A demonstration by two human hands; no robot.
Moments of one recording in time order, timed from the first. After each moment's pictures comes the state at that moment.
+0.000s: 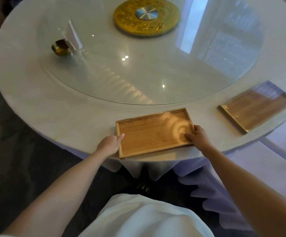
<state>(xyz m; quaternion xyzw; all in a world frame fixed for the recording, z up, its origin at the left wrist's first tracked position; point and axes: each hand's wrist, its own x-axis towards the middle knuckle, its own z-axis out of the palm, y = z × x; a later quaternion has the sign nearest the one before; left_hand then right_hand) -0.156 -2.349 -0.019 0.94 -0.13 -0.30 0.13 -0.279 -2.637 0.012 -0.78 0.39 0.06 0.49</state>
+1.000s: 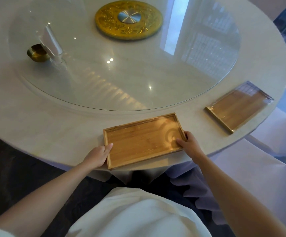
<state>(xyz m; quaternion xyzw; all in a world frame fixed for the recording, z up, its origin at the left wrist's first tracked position) -0.153 -2.348 -0.022 0.90 -0.15 -0.37 0.19 -0.294 -2.641 0.000 -0.74 0.41 0.04 0.53</state>
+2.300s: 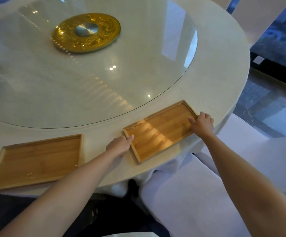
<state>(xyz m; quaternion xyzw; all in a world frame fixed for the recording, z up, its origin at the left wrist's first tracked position) -0.245 -2.783 -0.002 0.93 -0.05 -0.33 0.13 -0.315 -3.058 0.008 -0.87 0.40 0.05 0.28</state>
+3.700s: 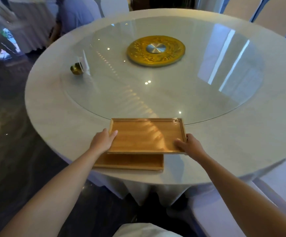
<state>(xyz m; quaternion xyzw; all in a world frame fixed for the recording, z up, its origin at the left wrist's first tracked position) -0.177 -2.459 0.044 0.98 0.04 -0.13 0.17 -0.267 -2.755 0.043 -0.84 0.22 0.11 0.48</state>
